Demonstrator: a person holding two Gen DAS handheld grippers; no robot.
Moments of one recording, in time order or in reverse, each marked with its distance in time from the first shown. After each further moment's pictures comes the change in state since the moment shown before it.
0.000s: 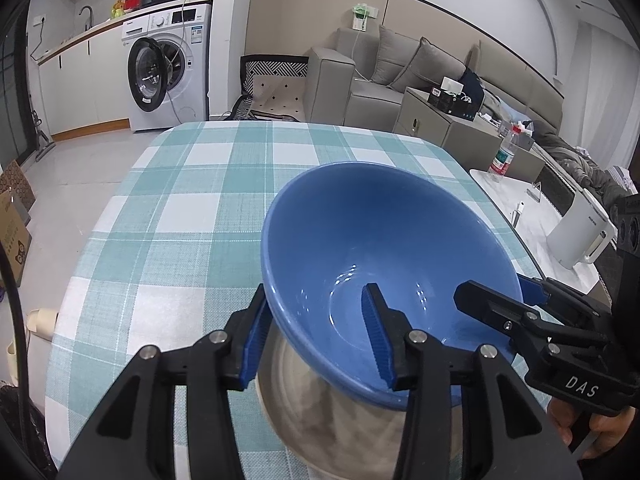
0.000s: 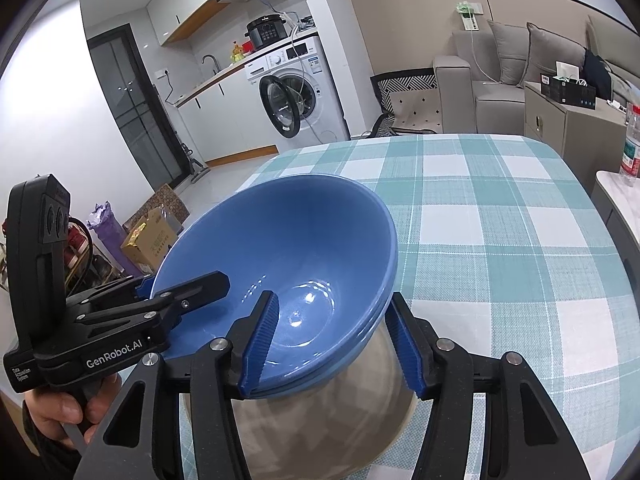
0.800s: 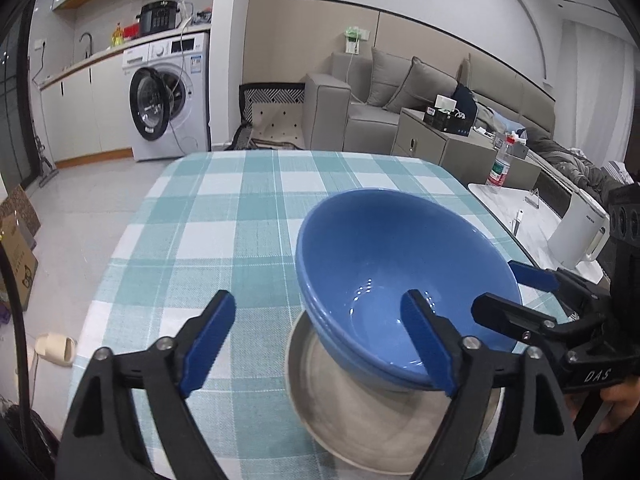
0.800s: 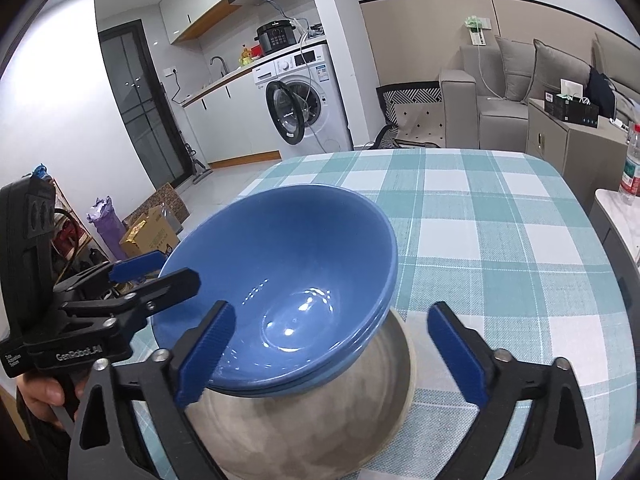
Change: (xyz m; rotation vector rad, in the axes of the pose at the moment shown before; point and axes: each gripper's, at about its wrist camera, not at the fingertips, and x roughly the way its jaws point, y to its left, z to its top) left arm -0.025 0.013 -0.006 0.059 -0.111 0.012; right arm -0.007 0.001 0.000 -0.051 -0.040 -0.007
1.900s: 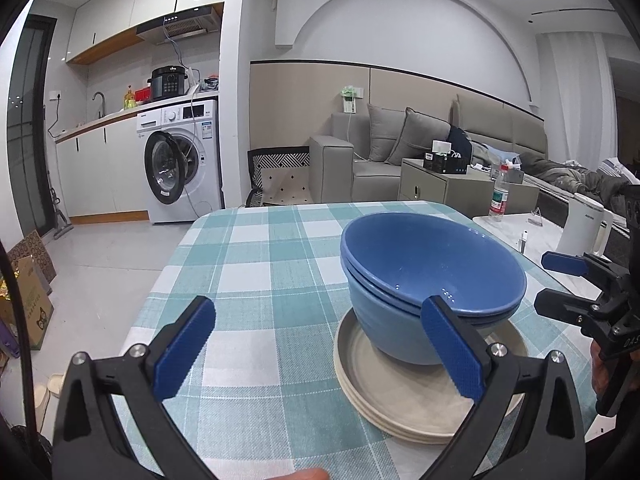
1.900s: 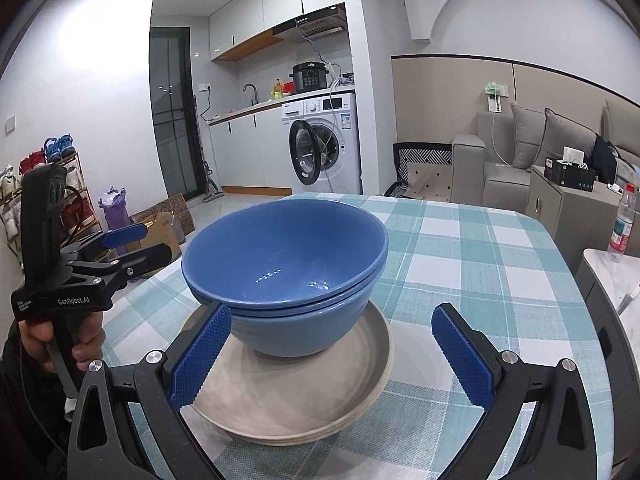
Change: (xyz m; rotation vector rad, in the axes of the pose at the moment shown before) left arm -0.038 0.023 -0.042 0.077 -0.252 0.048; right arm -0.047 0.007 -0.048 -0.173 -0.196 -0.005
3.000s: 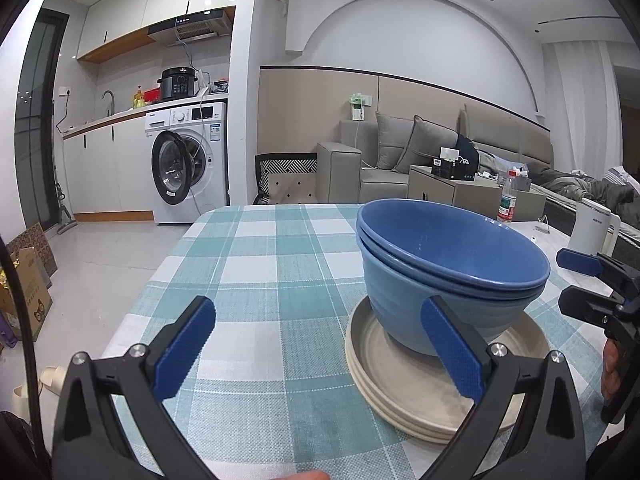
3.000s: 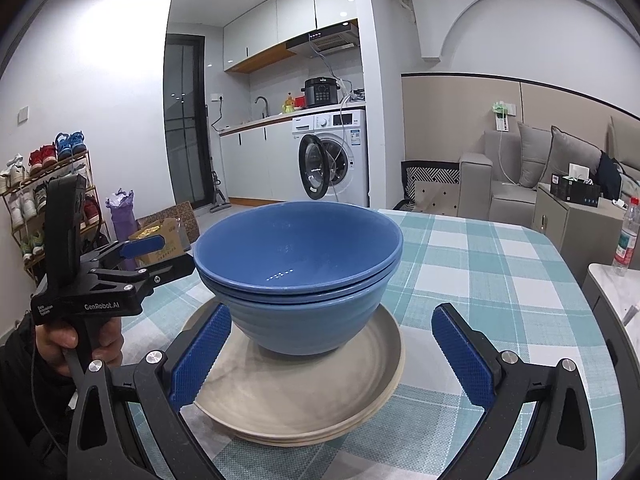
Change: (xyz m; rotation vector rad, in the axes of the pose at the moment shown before) left arm 0.011 0.006 -0.024 -0.033 -0.038 0.015; right arm 0.001 0.008 -0.016 -0.040 -0.069 0.018
